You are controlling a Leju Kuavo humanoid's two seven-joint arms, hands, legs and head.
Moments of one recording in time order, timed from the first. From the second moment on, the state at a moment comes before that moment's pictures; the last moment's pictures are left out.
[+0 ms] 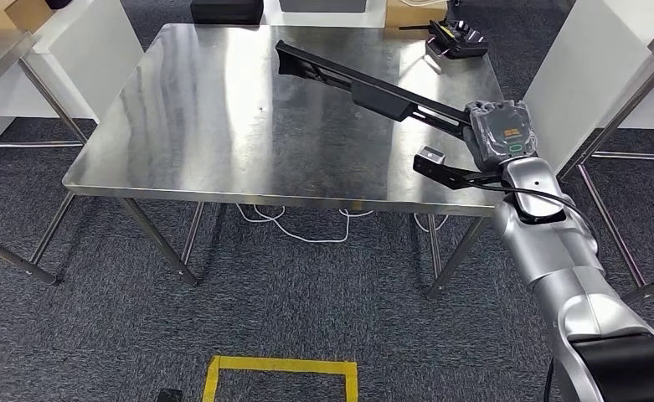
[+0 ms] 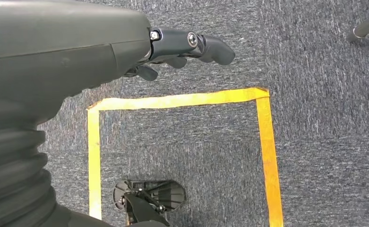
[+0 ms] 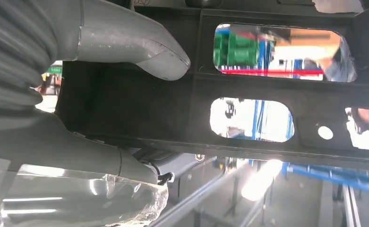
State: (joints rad) left arm -0.11 -0.08 -0.09 -0.19 0.19 0.29 -0.53; right arm -0.93 -0.16 0.37 -0.66 1.43 -0.40 -0.02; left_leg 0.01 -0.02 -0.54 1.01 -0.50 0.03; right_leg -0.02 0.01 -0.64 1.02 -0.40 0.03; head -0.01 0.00
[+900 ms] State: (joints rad) left arm -0.11 -0.08 -0.07 -0.19 0.15 0.21 -0.39; right arm -0.94 -0.12 0.35 -0.54 1.37 -0.45 -0.19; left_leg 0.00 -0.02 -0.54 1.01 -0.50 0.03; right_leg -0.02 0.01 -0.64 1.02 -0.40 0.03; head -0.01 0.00
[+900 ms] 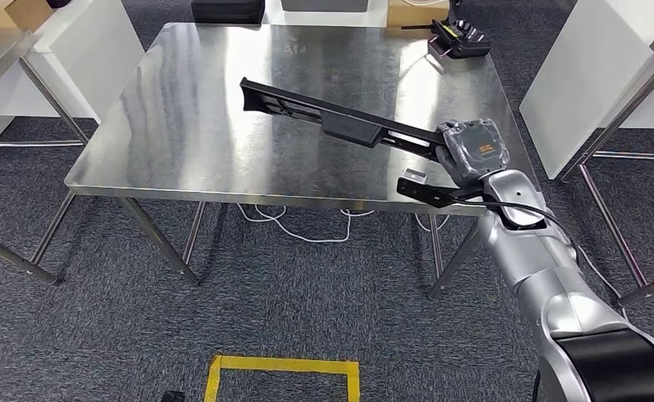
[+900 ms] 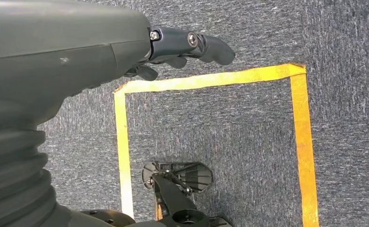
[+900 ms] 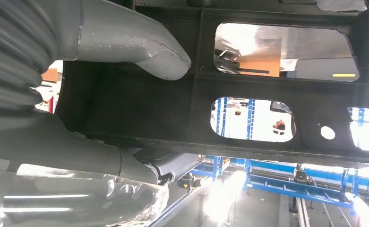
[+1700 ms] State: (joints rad) left arm -0.12 -0.07 -0.07 -0.20 0.14 0.19 -0.39; right arm -0.92 -0.10 0.41 -0.58 1.35 -0.43 -0.25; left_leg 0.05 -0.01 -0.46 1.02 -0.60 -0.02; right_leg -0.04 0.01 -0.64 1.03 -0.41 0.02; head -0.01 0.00
